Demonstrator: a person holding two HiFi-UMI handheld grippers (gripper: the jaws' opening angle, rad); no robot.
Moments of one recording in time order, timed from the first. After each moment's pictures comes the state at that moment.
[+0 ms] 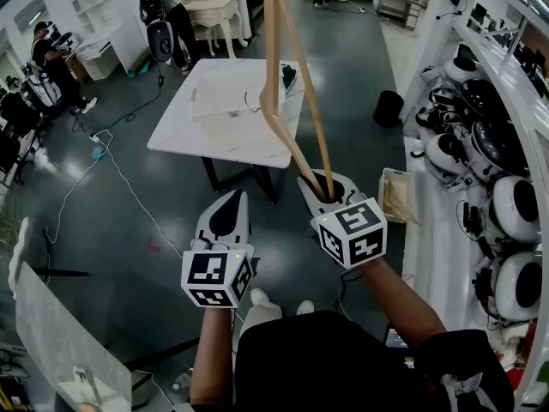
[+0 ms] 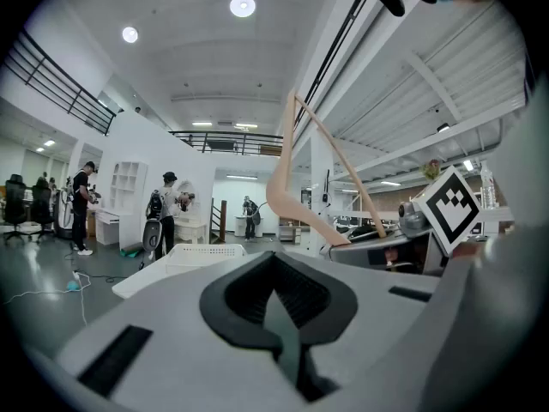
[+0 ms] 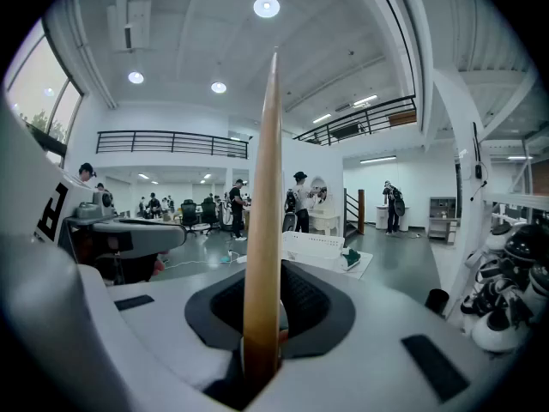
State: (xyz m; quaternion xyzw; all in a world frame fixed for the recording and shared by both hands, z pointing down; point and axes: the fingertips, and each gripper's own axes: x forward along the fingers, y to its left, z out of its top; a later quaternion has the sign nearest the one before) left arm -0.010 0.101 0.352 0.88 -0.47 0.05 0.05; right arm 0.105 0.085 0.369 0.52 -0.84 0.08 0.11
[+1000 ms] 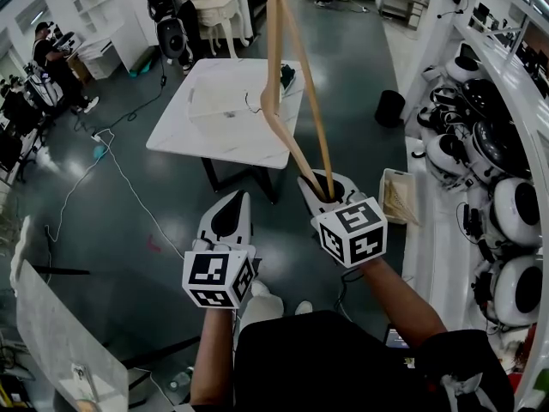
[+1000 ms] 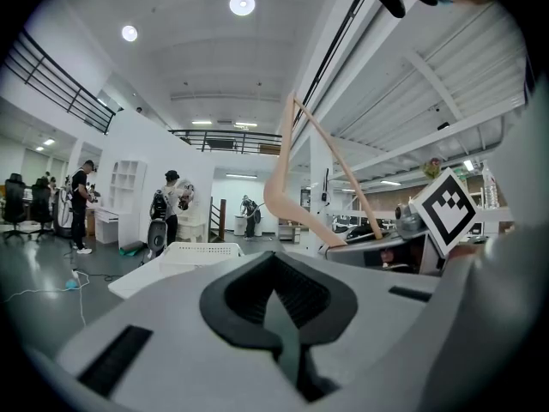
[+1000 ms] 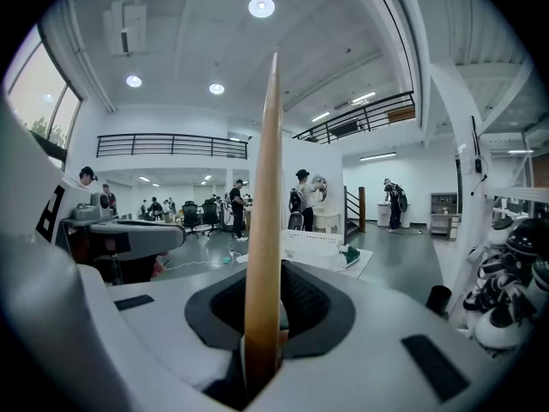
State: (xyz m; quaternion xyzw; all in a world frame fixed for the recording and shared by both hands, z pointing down) left arm 0.009 0.101 0.353 0.88 -0.47 0.05 0.06; right arm 0.121 0.082 0.373 0.52 -0.84 0.10 0.10
